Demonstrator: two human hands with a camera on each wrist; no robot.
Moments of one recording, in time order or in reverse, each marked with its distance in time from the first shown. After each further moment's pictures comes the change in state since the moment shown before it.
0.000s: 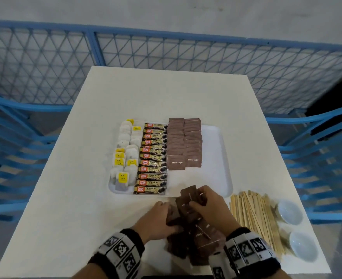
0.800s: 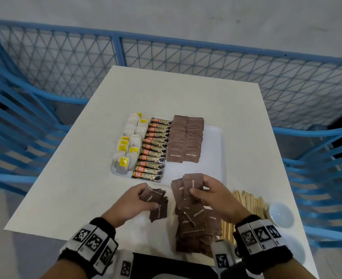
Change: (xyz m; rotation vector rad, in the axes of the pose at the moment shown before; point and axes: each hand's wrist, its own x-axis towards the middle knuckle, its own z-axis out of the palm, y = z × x) left_hand -0.039 -0.013 0.000 -0.664 0.322 -0.047; right_hand -0.017 0.002 -0.048 0.517 -0.294 -0.134
